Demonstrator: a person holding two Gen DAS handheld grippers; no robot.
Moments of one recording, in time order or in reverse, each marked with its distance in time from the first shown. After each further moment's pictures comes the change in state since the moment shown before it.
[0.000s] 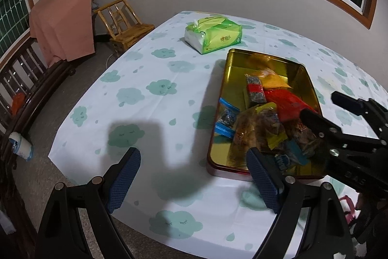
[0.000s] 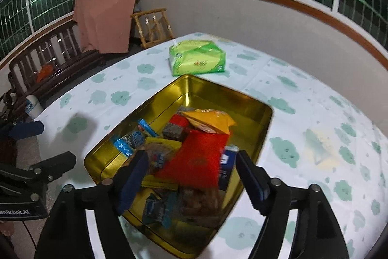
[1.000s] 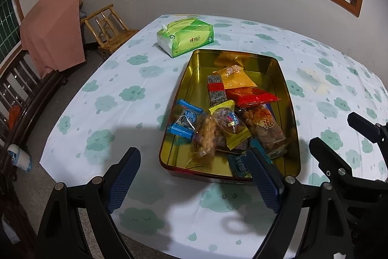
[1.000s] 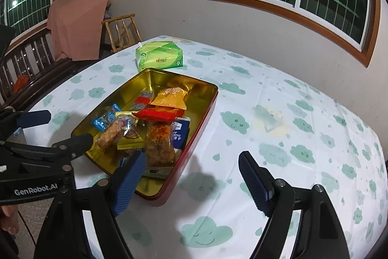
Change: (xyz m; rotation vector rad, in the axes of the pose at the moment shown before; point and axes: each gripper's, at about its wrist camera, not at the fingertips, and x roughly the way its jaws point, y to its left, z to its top) left arm -0.007 -0.058 0.001 0.064 -0.006 -0.021; right arm -0.053 -0.024 -0.043 0.078 -0.001 -0.152
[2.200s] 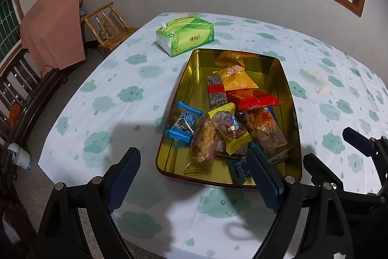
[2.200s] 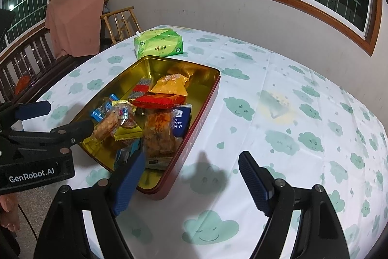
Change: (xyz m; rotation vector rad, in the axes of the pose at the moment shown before) left arm 0.008 -0.003 0.006 -0.008 0.013 0.007; right arm 0.015 -0.003 -0.007 0.031 0.062 0.028
